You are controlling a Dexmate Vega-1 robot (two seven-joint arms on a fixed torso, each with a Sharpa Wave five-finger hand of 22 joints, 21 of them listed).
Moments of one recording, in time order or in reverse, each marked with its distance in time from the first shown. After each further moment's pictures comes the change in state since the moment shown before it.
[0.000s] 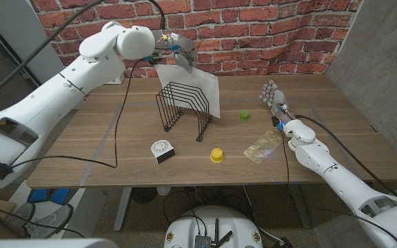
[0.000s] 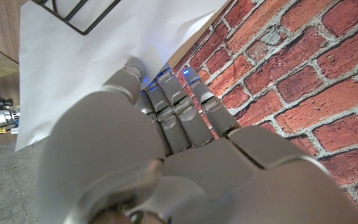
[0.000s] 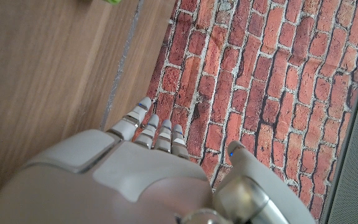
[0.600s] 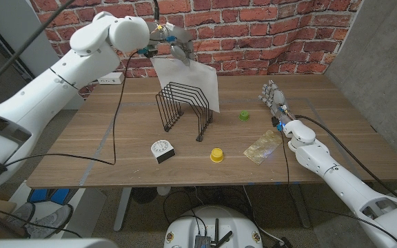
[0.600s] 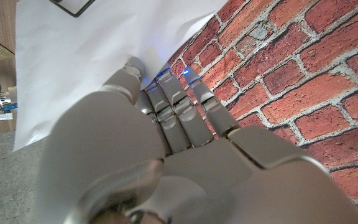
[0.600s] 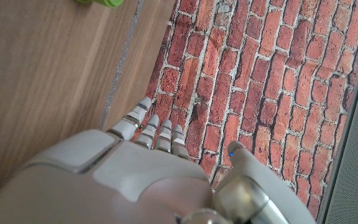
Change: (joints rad) left arm -0.006 0.024 -0.034 -0.047 -0.030 0.044 -0.016; left_hand 0.000 0.000 0.000 0.000 0.000 0.005 -0.005 0.000 0.000 0.009 0.002 -0.004 0.004 0.000 0.000 0.000 0.003 0.000 0.000 0.000 0.003; right arm -0.009 -0.006 -0.002 -0.017 -0.008 0.001 -0.005; right_hand 0.000 0.000 0.000 0.000 0.000 0.000 0.000 0.000 0.000 0.000 0.000 0.000 0.000 0.000 0.000 0.000 0.000 0.000 0.000 0.000 0.000
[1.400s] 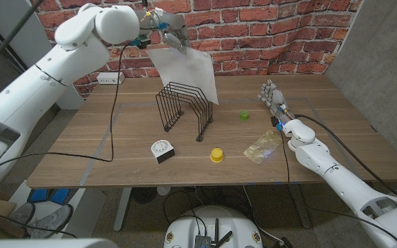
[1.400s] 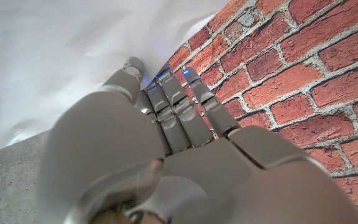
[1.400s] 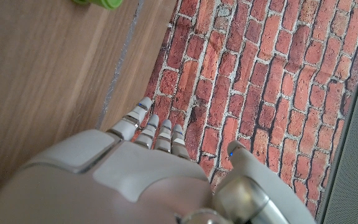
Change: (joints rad) left arm 0.028 0.036 -0.067 -0.049 -0.066 0.059 0.064; left_hand -0.006 0.006 0.000 0.000 0.000 0.004 0.004 0.000 0.003 0.004 -0.004 -0.004 -0.001 0.000 0.000 0.000 0.000 0.000 0.000 0.000 0.000; right arm 0.005 -0.004 -0.006 -0.005 -0.014 -0.005 -0.001; right_hand 0.000 0.000 0.008 -0.008 0.000 0.000 0.000 0.000 0.000 0.000 0.000 0.000 0.000 0.000 0.000 0.004 0.005 0.000 0.000 -0.004 0.000
